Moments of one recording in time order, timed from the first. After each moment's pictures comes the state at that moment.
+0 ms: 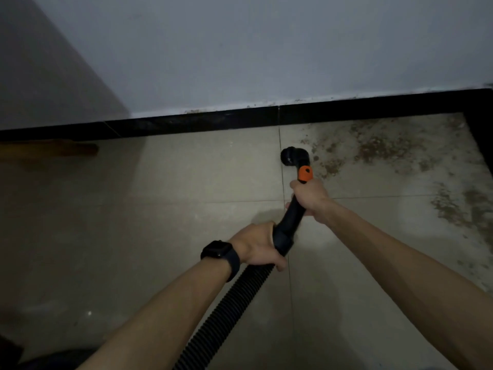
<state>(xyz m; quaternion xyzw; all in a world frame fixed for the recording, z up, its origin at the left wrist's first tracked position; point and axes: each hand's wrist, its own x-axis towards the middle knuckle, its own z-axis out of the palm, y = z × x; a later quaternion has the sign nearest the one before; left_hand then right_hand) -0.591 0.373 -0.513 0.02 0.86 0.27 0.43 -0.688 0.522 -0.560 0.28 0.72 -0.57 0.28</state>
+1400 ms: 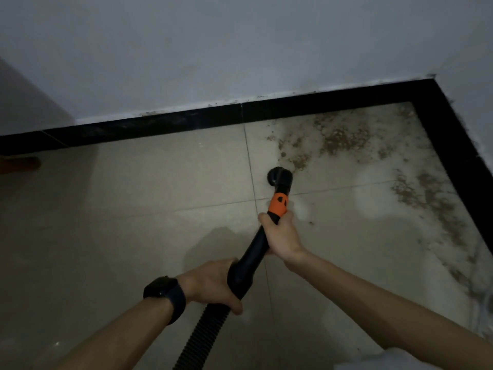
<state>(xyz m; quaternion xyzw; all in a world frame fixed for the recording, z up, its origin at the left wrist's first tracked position) -0.562 0.336 -0.543 0.07 0.79 0.27 0.54 -0.603 0.516 -0.565 0.30 0.68 -0.62 0.25</state>
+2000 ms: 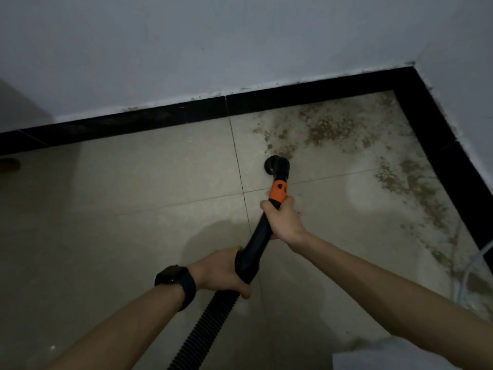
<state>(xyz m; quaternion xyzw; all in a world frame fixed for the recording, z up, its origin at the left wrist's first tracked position) -0.561 0.373 -0.549 0.08 0.79 0.29 0.53 -0.606 0.551 -0.560 0.29 0.71 -0.60 0.23</state>
